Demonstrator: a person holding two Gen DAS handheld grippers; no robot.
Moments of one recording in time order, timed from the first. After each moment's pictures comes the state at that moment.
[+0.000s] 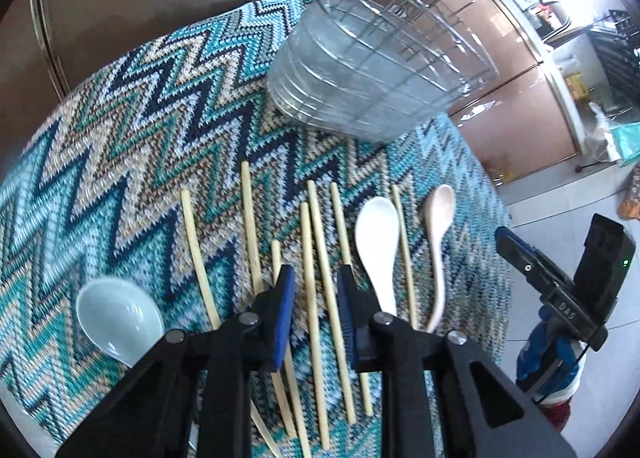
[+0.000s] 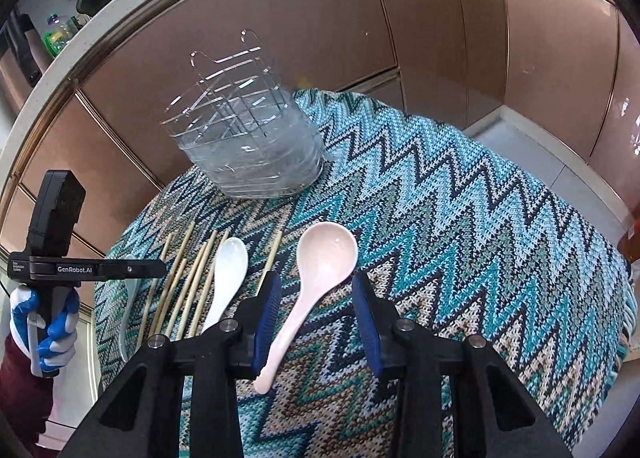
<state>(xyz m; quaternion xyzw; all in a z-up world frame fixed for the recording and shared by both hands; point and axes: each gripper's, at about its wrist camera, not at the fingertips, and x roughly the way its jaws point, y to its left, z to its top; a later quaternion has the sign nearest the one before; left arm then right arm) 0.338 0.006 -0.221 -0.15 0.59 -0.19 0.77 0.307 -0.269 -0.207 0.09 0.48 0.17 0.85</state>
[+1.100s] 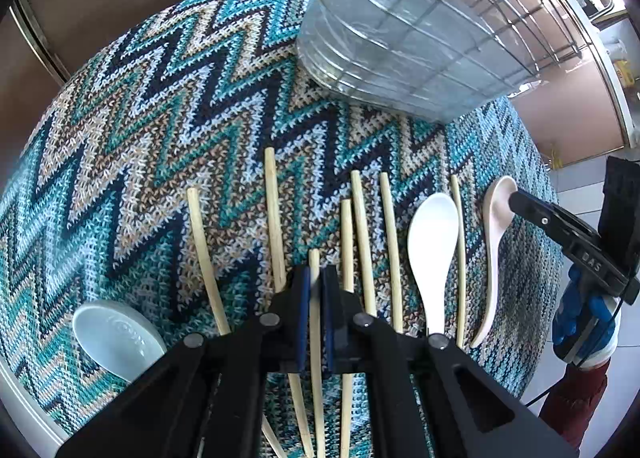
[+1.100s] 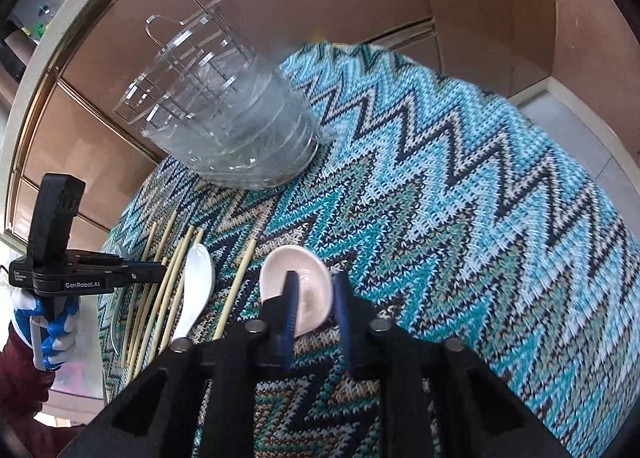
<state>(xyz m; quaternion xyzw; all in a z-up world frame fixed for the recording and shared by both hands) 0.381 -0.035 -0.267 -0.10 0.65 -0.13 0.74 0.381 -0.279 -0.261 0.10 0.56 0.25 0.79</state>
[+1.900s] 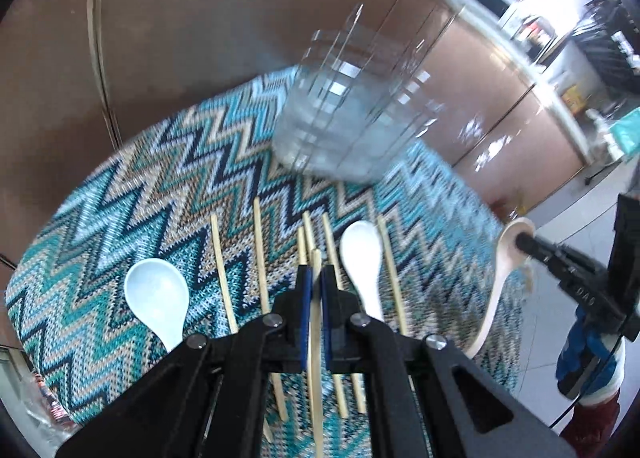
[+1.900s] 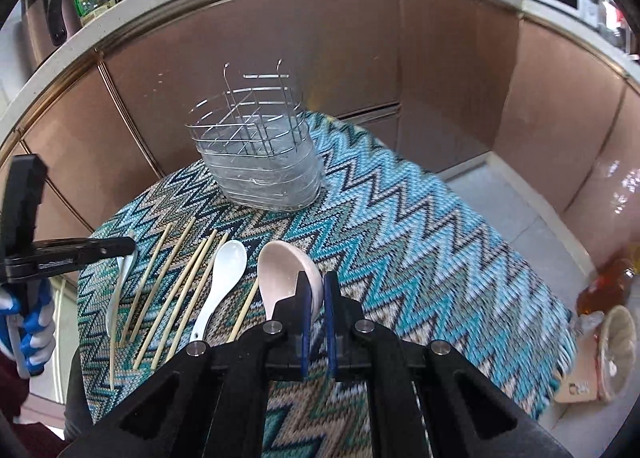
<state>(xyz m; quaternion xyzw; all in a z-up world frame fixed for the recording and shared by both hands) 0.279 0.021 -0.176 -0.13 0.47 -0.16 0.86 0.279 -0.260 -0.154 -0.01 0.46 0.15 0.88</state>
